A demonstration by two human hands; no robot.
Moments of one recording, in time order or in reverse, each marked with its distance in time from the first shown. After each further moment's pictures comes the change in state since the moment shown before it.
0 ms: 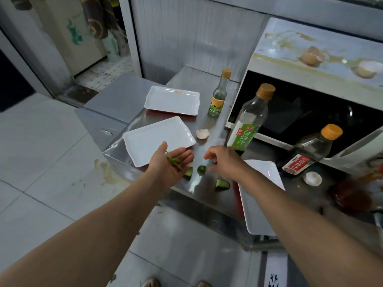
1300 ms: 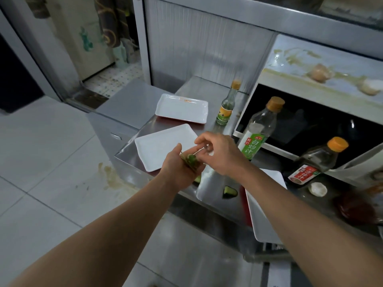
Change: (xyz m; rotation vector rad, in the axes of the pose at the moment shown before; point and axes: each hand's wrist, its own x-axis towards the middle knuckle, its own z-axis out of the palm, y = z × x) left_hand -0.017 0.009 0.007 -0.127 -0.169 -0.005; right_hand -0.011 -0.065 -0.026 0.151 0.236 -0.274
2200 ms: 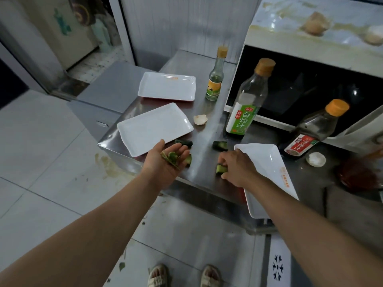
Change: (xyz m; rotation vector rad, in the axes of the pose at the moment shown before) left_hand 0.027 -0.024 -0.041 0.100 0.170 0.024; right_hand -0.061 0.109 0.039 -0.376 -0.214 0.312
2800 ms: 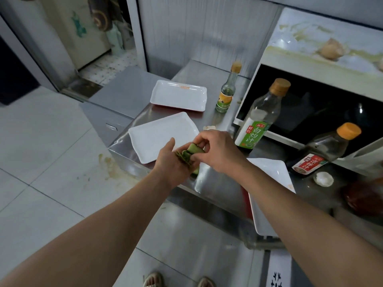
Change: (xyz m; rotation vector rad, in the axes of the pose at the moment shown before) left_hand -0.014 0.018 0.023 -0.142 -0.138 -0.036; right_hand 0.023 -0.088 -0.065 0.384 0.165 -0.262
